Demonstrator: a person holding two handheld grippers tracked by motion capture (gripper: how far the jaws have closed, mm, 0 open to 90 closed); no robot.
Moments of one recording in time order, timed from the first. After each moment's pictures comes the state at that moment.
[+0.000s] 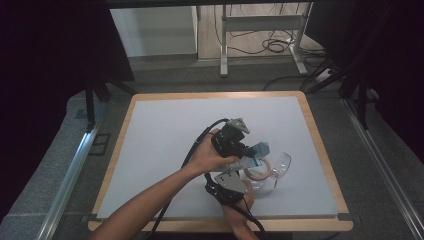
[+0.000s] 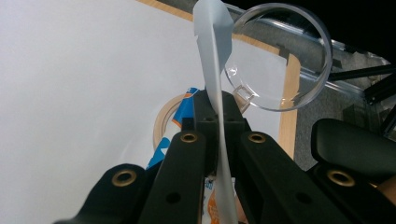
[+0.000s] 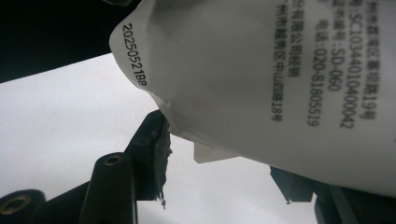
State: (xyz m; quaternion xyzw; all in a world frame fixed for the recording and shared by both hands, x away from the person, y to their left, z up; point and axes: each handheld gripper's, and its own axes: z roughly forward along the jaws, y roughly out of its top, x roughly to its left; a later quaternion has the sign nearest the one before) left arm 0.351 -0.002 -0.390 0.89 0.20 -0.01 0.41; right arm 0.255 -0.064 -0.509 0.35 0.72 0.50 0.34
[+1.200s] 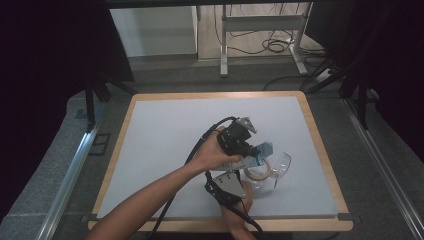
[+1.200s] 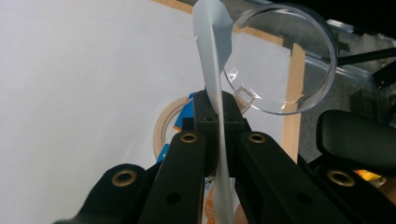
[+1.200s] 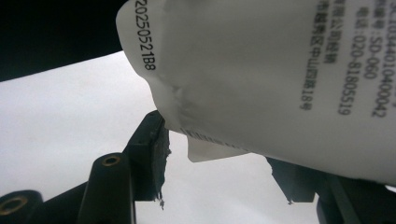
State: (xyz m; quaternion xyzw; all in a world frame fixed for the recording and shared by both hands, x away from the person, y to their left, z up) left arm 0.354 -0.017 -0.383 0.91 0.18 0.00 0.38; right arm 0.253 -0.061 -0.513 0.36 0.70 0.50 0.37
